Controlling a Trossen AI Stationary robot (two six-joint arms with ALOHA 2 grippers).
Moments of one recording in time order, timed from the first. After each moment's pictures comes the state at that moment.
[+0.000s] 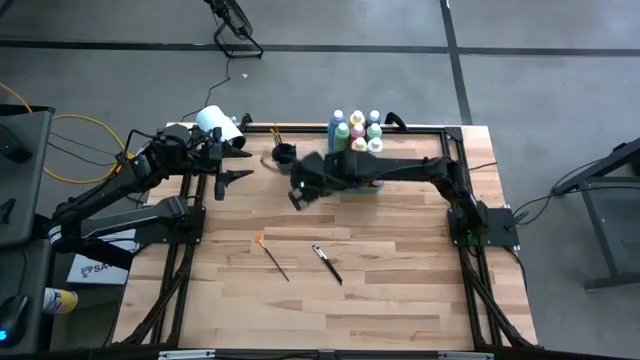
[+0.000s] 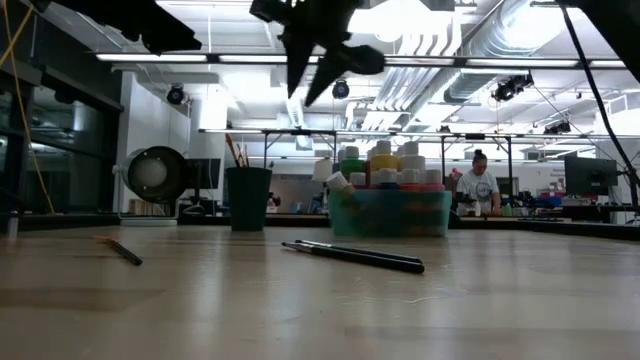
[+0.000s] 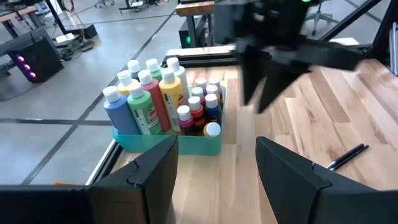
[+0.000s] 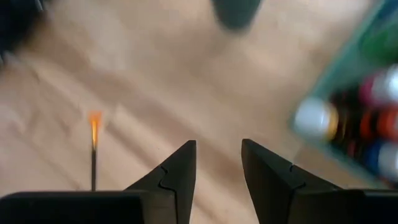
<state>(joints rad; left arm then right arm) 0.57 0.57 0.74 -0.42 0.35 0.26 -0.03 2.11 2.14 -1.13 0.25 0.89</state>
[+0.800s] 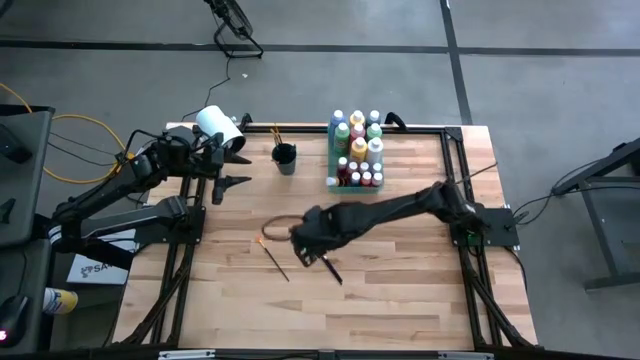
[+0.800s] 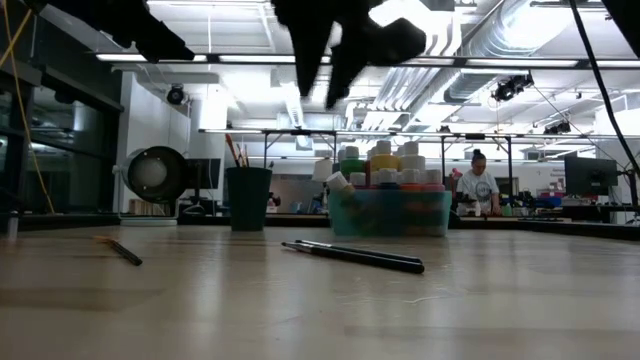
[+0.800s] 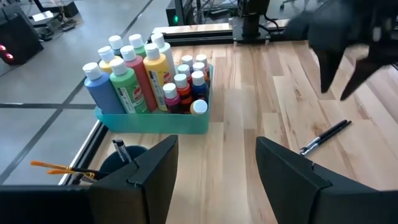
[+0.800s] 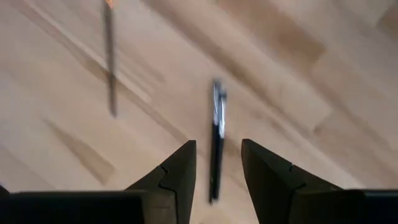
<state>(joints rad) 0.57 0.57 0.74 -0.53 0.38 0.29 0.22 2.19 2.14 -1.26 0.12 1.13</state>
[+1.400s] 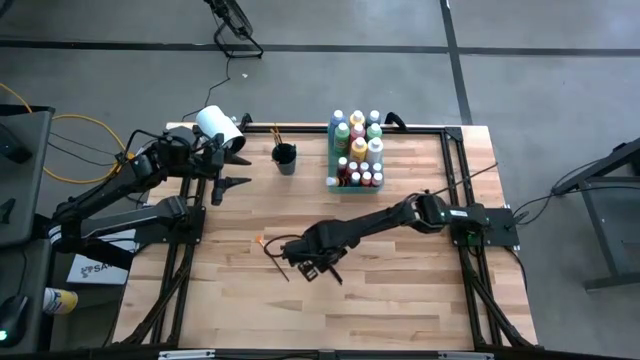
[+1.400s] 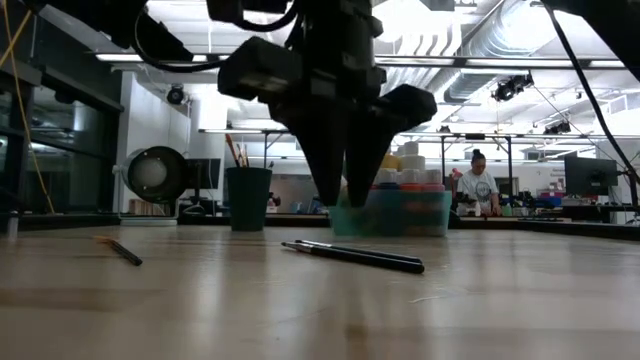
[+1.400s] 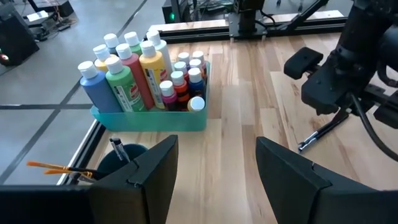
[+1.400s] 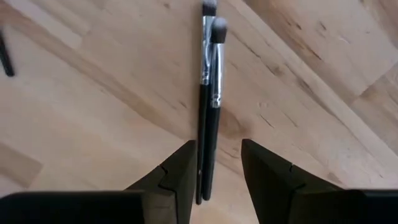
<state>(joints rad) 0.57 0.57 0.74 -0.54 0.38 0.31 0.23 2.39 2.14 -1.30 -0.04 1.14</state>
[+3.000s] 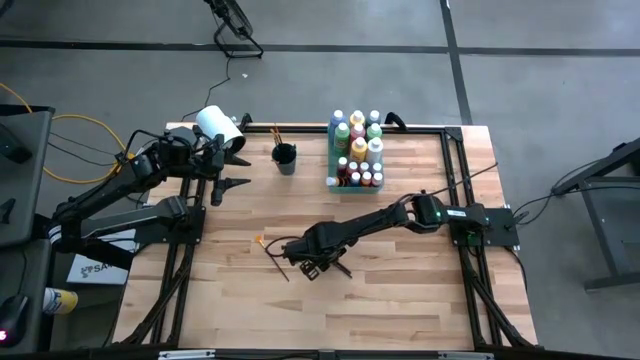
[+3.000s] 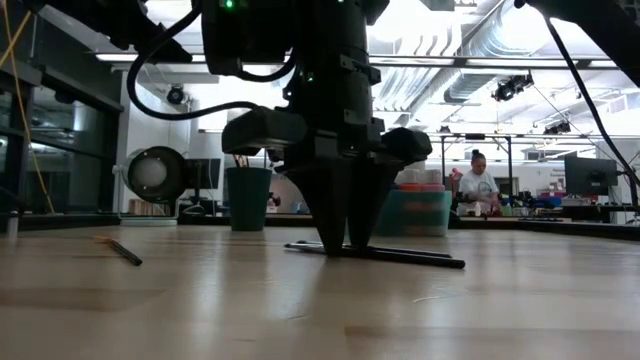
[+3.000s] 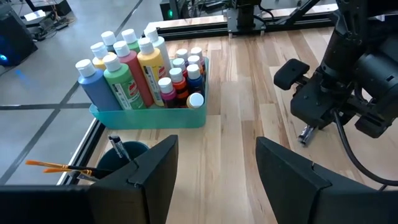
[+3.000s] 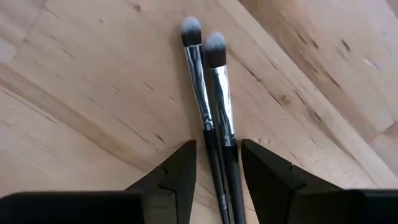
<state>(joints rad) 0.57 0.57 0.74 -0.56 0.38 0.34 0.21 2.43 2.06 -1.22 -0.02 1.07</state>
